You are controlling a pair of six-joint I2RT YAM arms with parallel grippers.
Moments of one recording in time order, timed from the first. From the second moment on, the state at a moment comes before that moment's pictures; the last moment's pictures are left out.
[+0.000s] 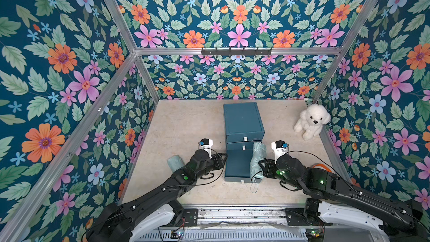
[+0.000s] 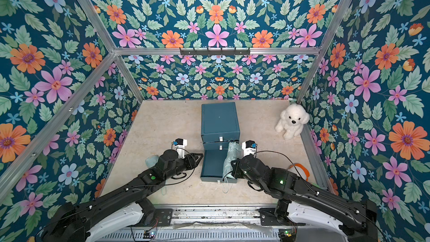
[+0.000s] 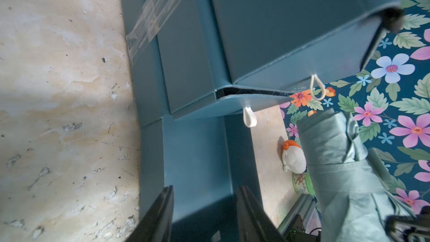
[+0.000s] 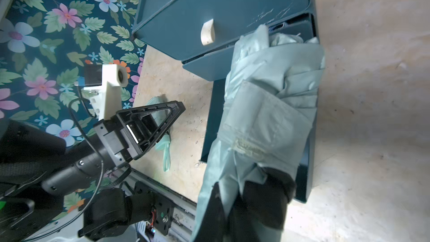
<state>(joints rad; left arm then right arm) -0.77 0.95 0.40 0.10 0.06 -0.86 1.14 0.84 0.76 -0.58 0.25 1.06</state>
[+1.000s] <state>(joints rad) -0.91 1.08 0.40 0.15 -0.03 -0.89 1.03 1.13 0.67 -0.23 0.00 1.26</state>
